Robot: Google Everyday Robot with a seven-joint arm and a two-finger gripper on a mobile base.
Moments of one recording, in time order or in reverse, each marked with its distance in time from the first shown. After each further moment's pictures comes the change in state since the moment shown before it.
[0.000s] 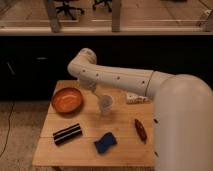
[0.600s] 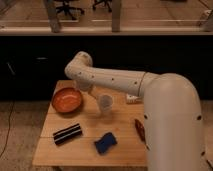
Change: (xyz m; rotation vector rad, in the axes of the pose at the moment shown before) arm -0.011 -0.023 0.026 0.008 -0.020 -0.077
